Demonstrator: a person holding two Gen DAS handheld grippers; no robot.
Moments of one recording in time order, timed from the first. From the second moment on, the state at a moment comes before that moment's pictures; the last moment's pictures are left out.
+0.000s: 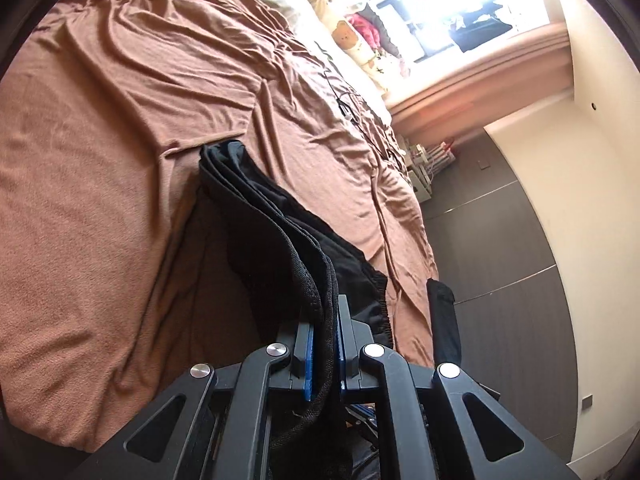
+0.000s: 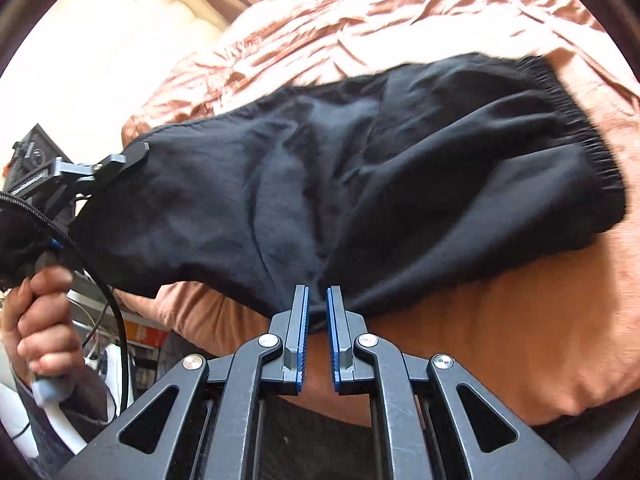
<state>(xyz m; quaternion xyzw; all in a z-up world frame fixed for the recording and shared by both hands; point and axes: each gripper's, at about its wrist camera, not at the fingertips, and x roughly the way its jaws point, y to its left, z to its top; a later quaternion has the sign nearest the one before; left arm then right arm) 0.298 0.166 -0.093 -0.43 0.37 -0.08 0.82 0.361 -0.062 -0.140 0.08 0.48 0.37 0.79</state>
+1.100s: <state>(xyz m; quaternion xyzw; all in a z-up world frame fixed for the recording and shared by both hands) 0.415 -0.016 -0.108 -0.34 0.47 -0.17 0.80 0.346 -0.245 -0.133 0.20 0.40 0.31 0.84</state>
